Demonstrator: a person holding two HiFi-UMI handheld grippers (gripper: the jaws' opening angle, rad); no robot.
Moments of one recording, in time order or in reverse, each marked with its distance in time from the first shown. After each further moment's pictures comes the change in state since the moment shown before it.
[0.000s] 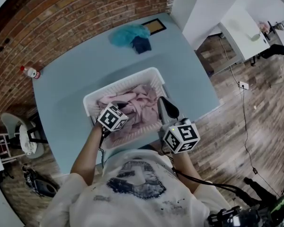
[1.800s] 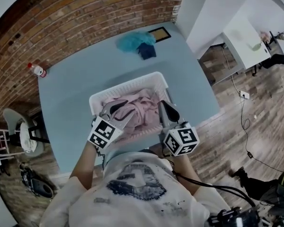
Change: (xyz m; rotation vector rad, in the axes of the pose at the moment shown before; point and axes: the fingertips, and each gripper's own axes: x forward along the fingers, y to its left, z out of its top) left arm -0.122 -0.031 0.073 0.233 -0.451 0.219; right arm -0.005 0.021 0.005 -0.042 -0.013 0.035
